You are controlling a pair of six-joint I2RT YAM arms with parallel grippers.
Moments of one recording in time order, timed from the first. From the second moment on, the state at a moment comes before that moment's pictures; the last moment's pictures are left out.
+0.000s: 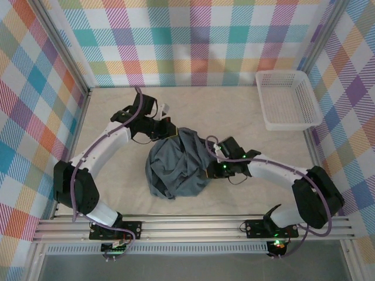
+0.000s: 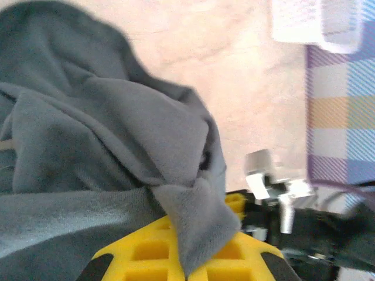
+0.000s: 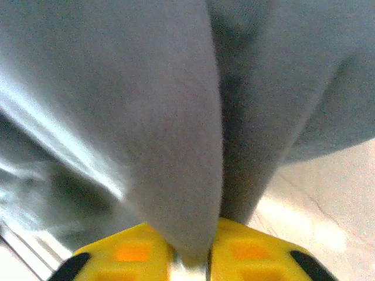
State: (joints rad) left arm -0.40 1.54 1.35 -0.73 0.55 -0.55; right arm 0.65 1.37 0.71 -0.43 -0.34 0.48
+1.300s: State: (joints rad) left arm -0.25 1.34 1.28 -0.73 0.36 -0.41; right arm 0.60 1.33 0.88 0.21 -0.62 0.72
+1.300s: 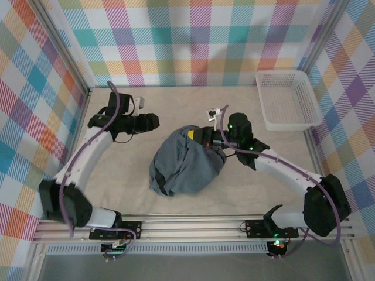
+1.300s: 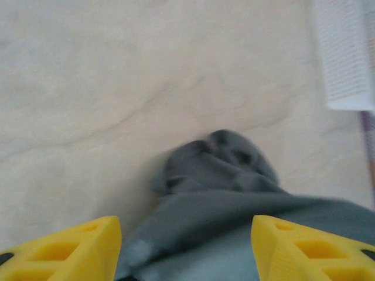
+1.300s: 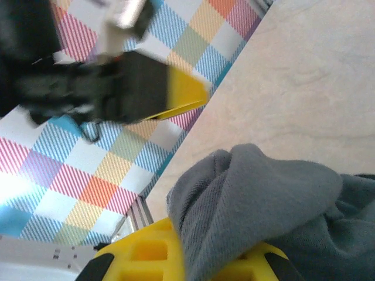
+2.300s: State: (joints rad) left arm -0.47 1.44 1.13 -0.39 0.41 -0.74; right arm 0.40 1.47 0.99 0.00 -0.74 0.83
